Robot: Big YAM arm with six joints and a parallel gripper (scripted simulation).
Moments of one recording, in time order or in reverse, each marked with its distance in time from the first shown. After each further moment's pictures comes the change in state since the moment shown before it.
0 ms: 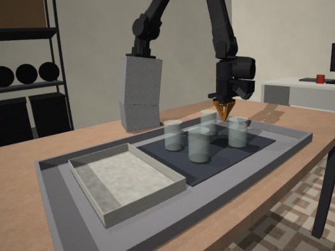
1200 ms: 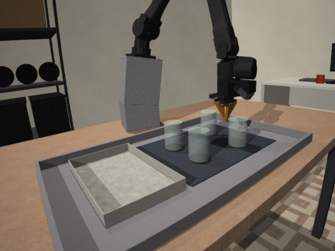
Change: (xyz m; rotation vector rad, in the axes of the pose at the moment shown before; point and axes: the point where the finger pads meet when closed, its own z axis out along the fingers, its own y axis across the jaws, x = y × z) arm -0.005 0.001 0.000 -0.001 -0.006 -0.001
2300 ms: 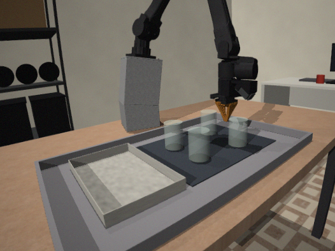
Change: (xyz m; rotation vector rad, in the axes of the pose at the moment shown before) arm -0.003 0.001 0.000 0.000 0.001 0.000
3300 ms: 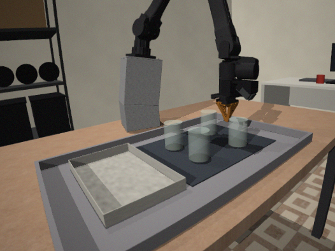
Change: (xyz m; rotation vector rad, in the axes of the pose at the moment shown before) arm -0.003 0.001 0.000 0.000 0.001 0.000
